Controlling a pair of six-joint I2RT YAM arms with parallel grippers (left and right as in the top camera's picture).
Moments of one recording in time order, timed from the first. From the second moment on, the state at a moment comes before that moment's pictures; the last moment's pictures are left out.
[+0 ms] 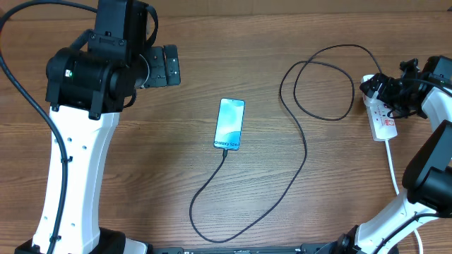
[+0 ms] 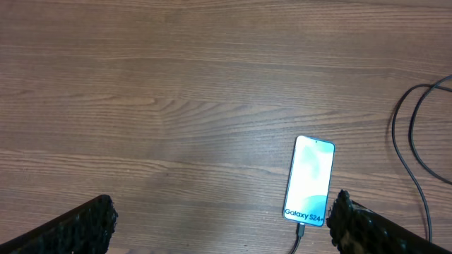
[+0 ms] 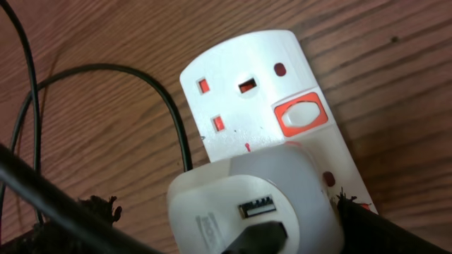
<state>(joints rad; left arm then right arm) -0.26 1.62 2.10 -1.42 -0.17 -0.30 -0.47 2.02 1.42 -0.59 -0.40 0.04</state>
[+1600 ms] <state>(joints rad) -0.26 1.62 2.10 -1.42 -0.17 -0.30 -0.49 2.03 1.43 -0.64 -0.43 -0.04</state>
